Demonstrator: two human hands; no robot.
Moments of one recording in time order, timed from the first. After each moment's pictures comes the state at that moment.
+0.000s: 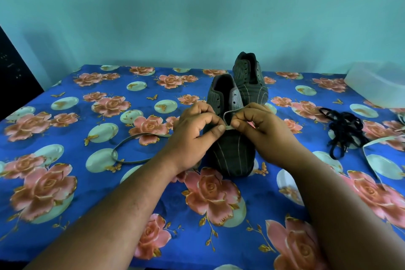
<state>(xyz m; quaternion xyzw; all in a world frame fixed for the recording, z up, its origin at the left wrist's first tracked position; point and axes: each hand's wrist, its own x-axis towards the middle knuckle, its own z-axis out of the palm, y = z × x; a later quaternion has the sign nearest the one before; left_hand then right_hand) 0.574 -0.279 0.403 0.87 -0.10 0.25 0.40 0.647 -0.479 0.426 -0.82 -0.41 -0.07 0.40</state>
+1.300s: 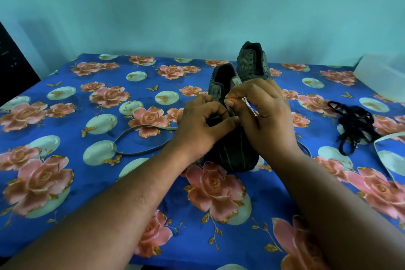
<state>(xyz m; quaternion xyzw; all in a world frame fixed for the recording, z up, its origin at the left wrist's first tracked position) 0.586 -0.290 0.402 0.85 -0.03 0.24 0.47 0.634 -0.450 0.431 -0.74 -0.44 -0.34 0.38</state>
